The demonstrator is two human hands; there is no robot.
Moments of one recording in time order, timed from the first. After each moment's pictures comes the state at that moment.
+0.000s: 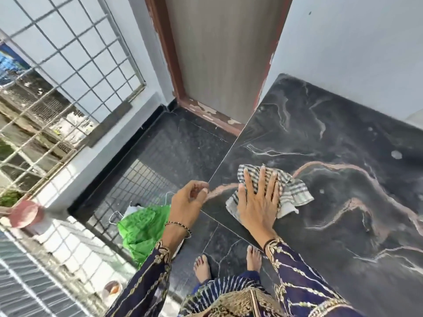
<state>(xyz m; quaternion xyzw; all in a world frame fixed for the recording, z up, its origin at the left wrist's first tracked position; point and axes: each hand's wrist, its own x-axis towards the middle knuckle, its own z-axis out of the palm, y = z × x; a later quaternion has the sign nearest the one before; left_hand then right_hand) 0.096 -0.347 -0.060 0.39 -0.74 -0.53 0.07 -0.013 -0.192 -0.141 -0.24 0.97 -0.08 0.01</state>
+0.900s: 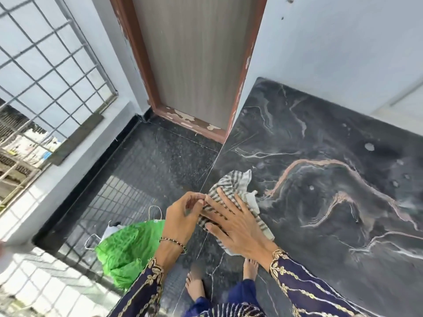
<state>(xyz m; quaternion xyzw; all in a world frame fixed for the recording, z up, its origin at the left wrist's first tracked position) 0.098 -0.355 -0.077 0.33 -0.77 -0.54 0.06 0.014 -0.188 -0.143 -0.53 0.84 -0.06 0.06</state>
